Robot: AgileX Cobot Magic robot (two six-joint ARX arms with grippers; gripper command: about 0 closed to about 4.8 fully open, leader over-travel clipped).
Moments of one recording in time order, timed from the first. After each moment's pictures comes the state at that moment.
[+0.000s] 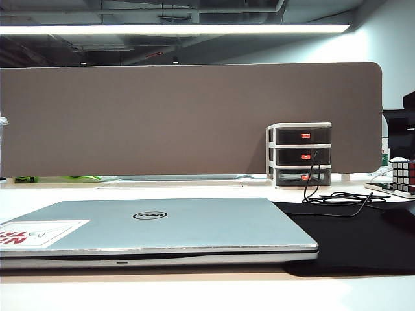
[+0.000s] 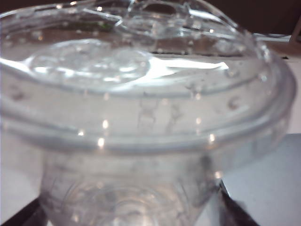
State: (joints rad) left arm 0.23 1.56 0.00 1.42 0.38 -0.02; right arm 0.10 0.00 0.01 -0.10 -0.67 0.08
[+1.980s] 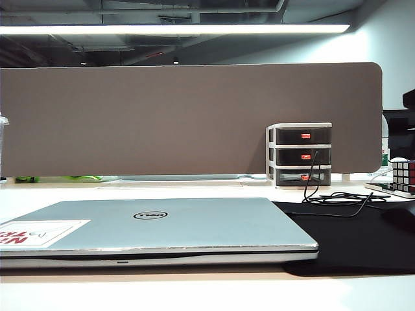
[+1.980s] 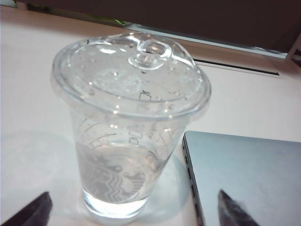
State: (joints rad) left arm 0.22 0.31 0.00 0.12 0.31 -0.13; right arm 0.10 0.00 0.01 -0.09 -0.67 0.08
